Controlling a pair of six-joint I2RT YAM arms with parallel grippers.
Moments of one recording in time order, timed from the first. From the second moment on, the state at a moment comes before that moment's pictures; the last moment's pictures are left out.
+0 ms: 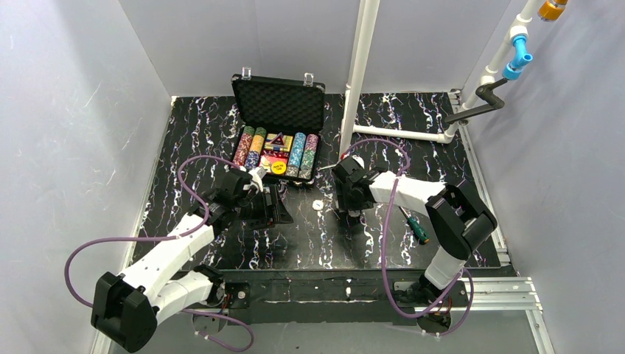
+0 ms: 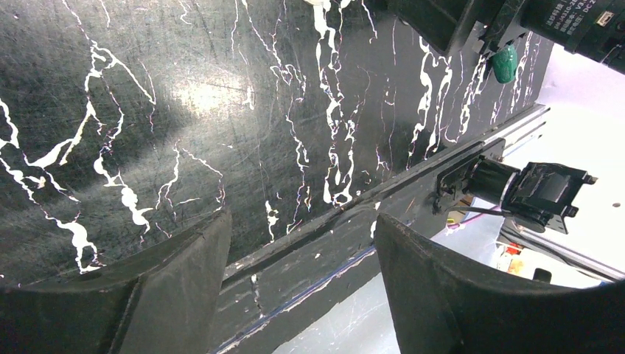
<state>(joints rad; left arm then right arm) -0.50 0.99 0.67 -0.57 0.37 -0.68 0.75 1.68 1.00 -0.52 0.21 0.53</state>
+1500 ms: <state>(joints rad) -0.50 0.96 0.67 -0.60 0.36 -0.68 0.77 1.63 0.92 -0.43 0.22 0.54</state>
